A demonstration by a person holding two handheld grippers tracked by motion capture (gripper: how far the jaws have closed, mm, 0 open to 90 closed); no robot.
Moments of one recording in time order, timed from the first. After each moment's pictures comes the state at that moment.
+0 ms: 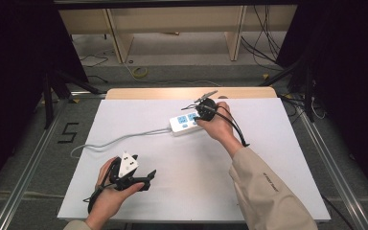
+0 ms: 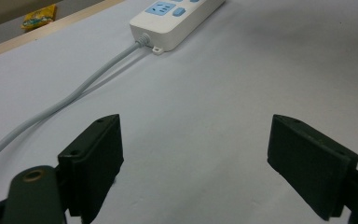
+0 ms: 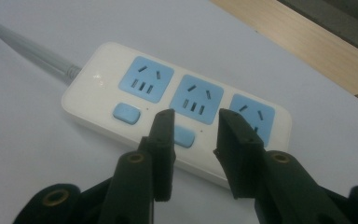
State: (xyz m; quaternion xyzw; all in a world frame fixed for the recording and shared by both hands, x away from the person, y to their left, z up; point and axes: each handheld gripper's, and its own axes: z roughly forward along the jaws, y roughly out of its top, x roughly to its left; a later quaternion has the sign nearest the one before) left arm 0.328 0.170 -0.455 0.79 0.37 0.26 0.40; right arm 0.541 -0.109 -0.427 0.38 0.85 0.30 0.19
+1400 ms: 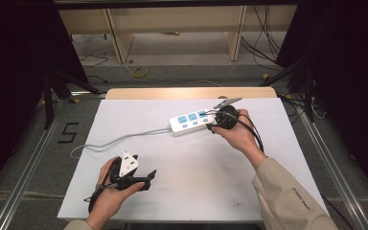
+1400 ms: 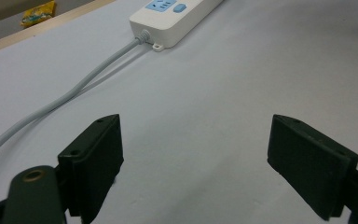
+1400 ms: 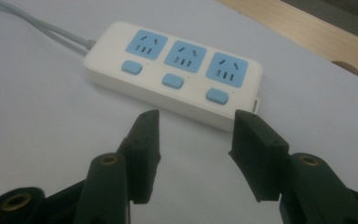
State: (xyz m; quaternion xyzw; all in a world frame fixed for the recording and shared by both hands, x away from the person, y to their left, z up) left arm 0.331 0.170 -0.458 0.79 0.38 0.26 0.40; right arm 0.499 -0.164 -0.416 0.39 0.84 0.33 0.17
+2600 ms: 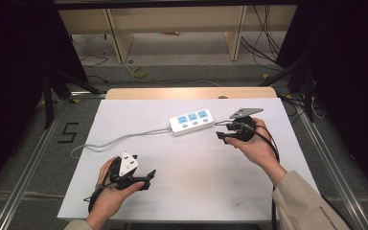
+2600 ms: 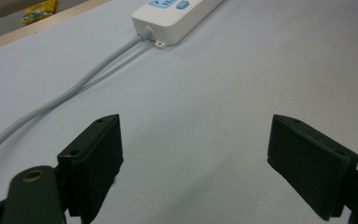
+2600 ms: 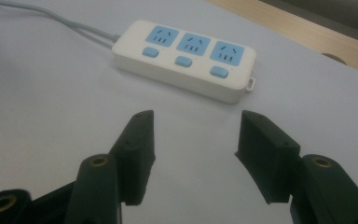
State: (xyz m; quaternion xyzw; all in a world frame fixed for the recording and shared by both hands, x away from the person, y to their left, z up) left arm 0.332 0.171 -0.459 0.79 0.38 0.26 0.40; right arm 0.450 -0.203 -0.407 0.38 0.83 0.38 0.17
